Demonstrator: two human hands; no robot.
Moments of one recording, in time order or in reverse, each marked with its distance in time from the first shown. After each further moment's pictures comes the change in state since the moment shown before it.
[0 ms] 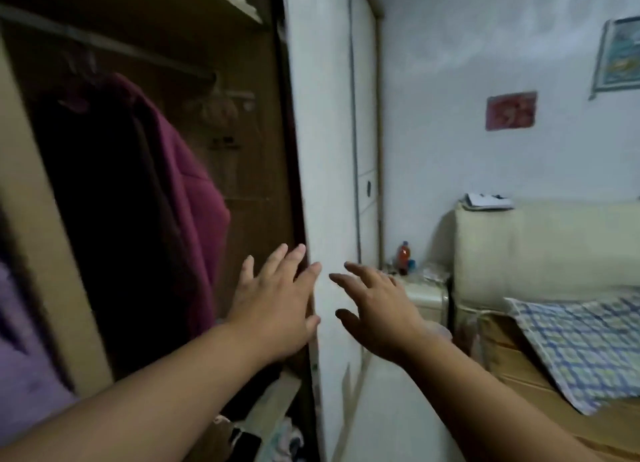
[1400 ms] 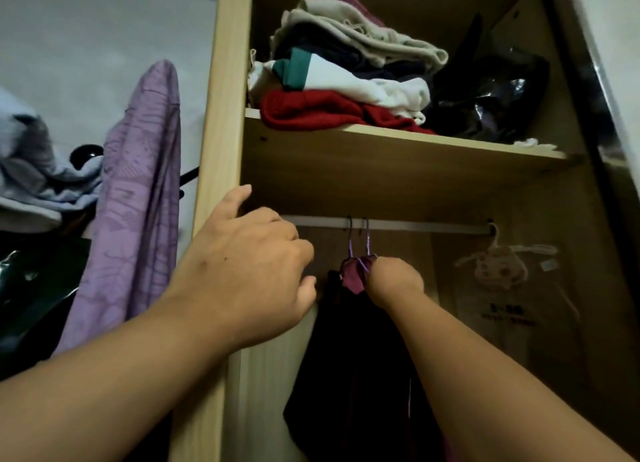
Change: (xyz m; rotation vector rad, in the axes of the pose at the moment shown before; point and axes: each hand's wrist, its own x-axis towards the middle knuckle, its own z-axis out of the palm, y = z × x) left_hand 0.067 -0.202 -0.222 1.007 0.306 -0.590; right_hand 0.459 -0.250 -0.081 0.437 0.054 -0.386
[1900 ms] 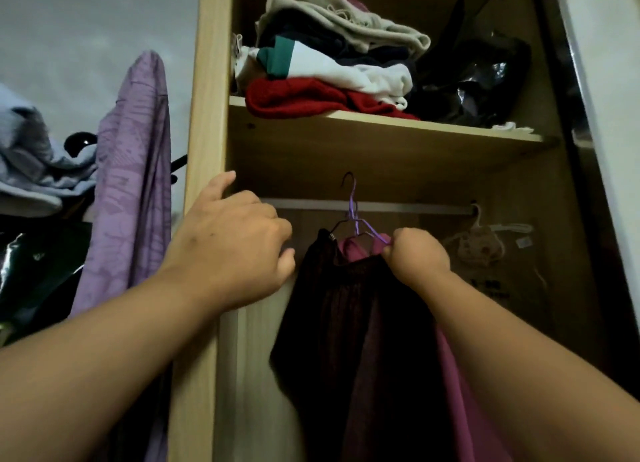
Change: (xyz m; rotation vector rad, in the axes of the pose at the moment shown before) left_hand -0.001 0.004 -0.011 0.031 -0.126 -0.025; right_hand -0.035 0.046 -0.030 -0.003 0.259 -0.050
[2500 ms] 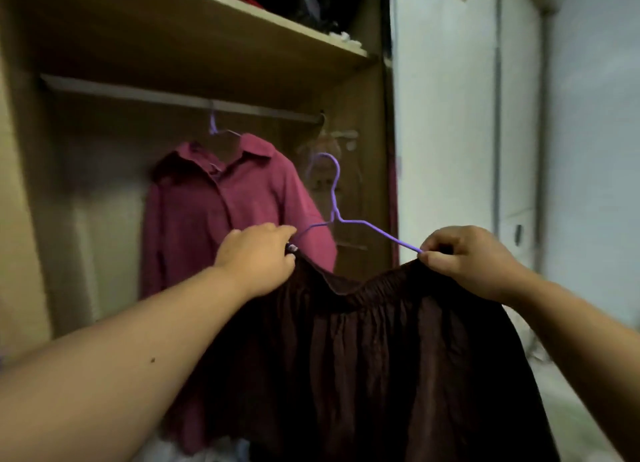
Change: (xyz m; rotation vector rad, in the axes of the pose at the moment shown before) left_hand -0.041 0.215 0.049 -0.732 -0.254 0.195; right_hand -0.275 0.170 -0.152 0.052 -0.190 0.173
